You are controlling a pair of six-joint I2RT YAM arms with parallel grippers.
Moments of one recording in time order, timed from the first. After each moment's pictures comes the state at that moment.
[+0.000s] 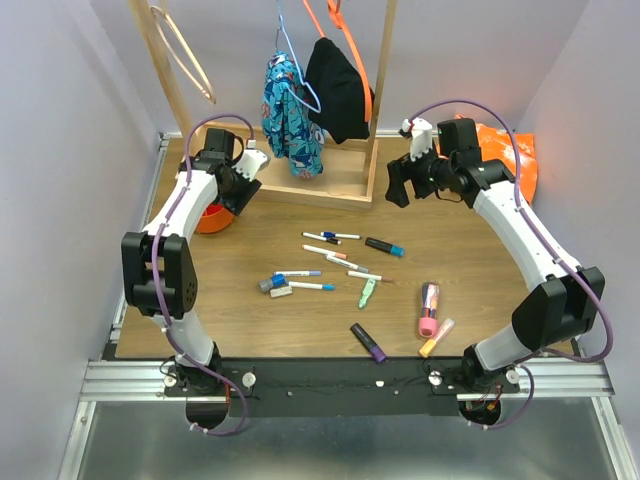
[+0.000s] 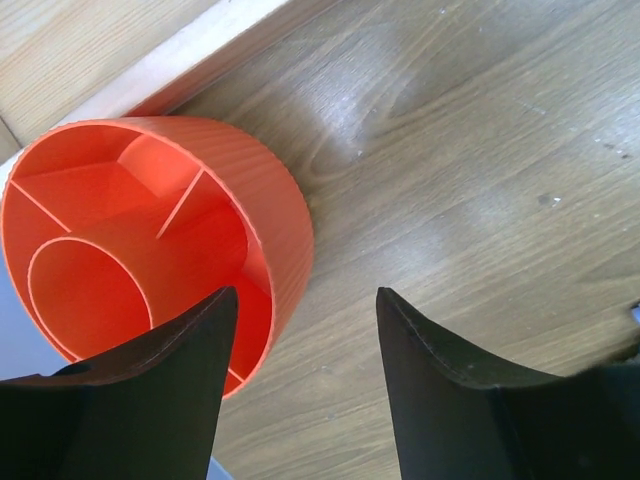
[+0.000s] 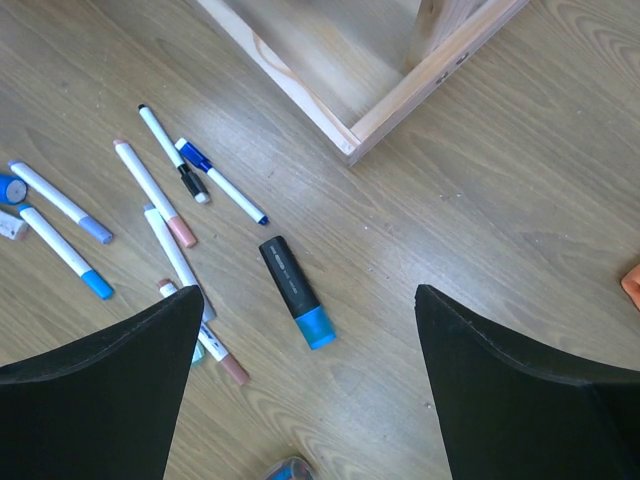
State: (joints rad) left arm -0.11 1.75 1.48 -0.76 0.08 0.54; right arm 0.30 1.53 1.48 -0.66 -0.33 -0.22
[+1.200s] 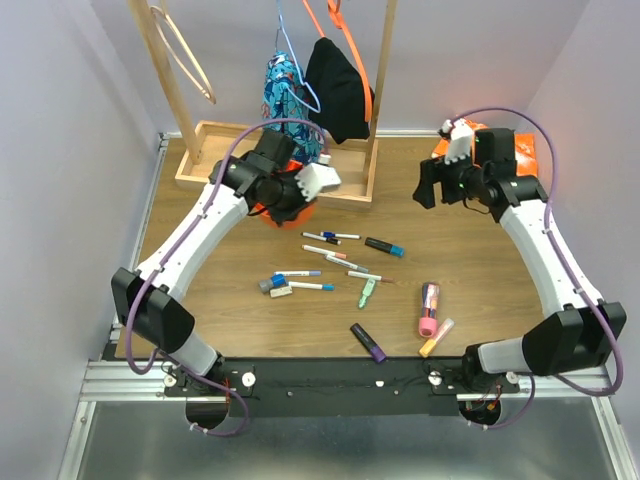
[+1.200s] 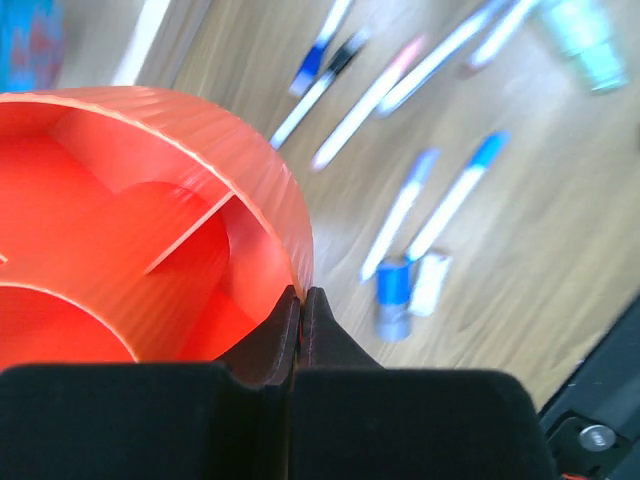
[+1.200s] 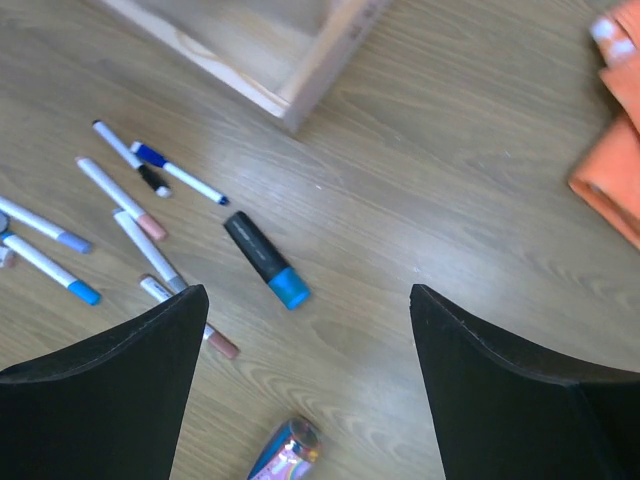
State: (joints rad) left arm -0.46 1.56 1.60 -1.05 0.25 0.59; right arm 0.18 1.40 1.38 -0.66 -0.32 -0.14
